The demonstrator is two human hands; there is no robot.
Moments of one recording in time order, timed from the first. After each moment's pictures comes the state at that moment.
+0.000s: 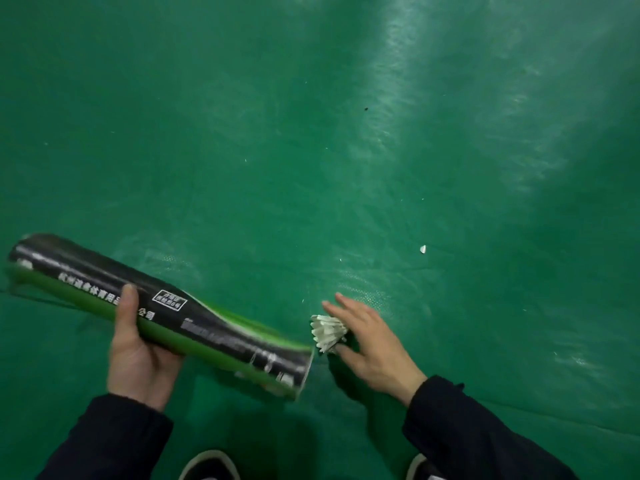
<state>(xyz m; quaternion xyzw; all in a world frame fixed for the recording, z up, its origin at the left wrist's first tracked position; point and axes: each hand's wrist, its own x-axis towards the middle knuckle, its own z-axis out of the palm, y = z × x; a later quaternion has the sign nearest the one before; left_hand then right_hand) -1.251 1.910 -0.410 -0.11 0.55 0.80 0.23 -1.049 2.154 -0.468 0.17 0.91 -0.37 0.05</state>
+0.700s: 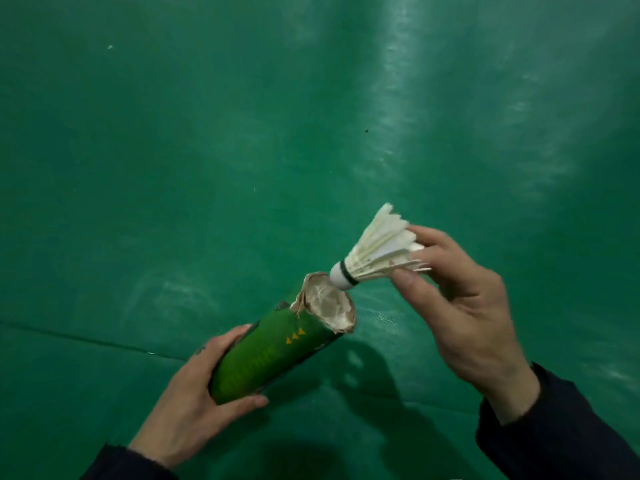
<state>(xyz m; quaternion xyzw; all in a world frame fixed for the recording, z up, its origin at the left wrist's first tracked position) -1.239 1.902 -0.397 0.38 0.81 0.37 0.25 -1.062 2.183 -0.307 0.12 0.75 -0.56 -0.35</state>
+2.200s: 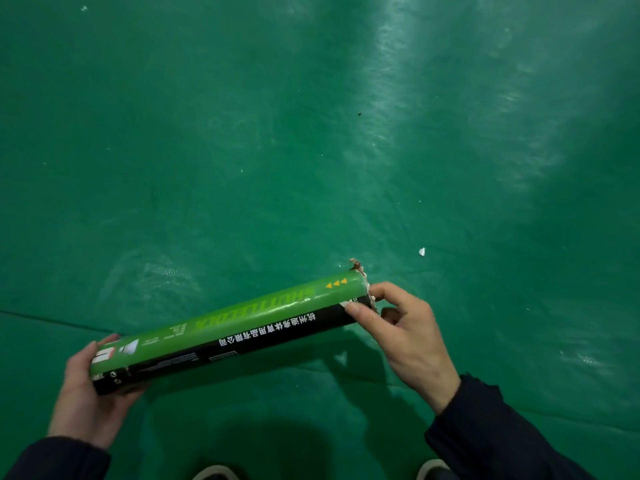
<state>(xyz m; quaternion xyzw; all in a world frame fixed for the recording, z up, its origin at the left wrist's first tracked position) -1.285 1.838 -0.448 -0.18 0.61 0.73 0.26 -1.057 2.160 -0.393 0.29 0.76 -0.55 -0.21</state>
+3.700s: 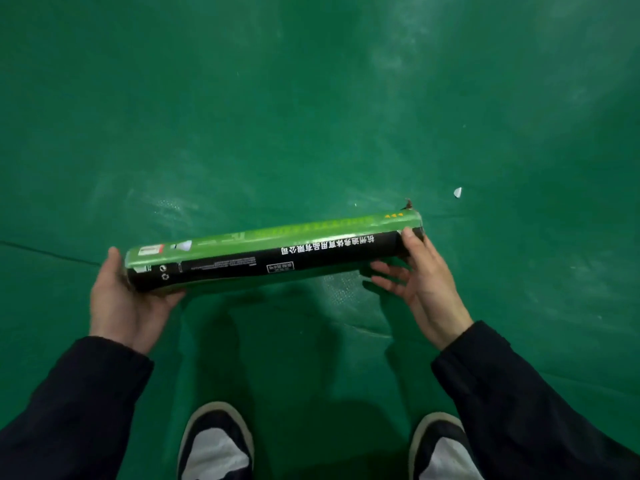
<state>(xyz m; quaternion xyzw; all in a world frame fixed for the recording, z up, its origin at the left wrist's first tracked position) -1.297 1.891 -0.471 -0.23 0.57 0.73 0.31 -1.068 2.190 -0.474 0.48 0.40 -0.77 -0.11</state>
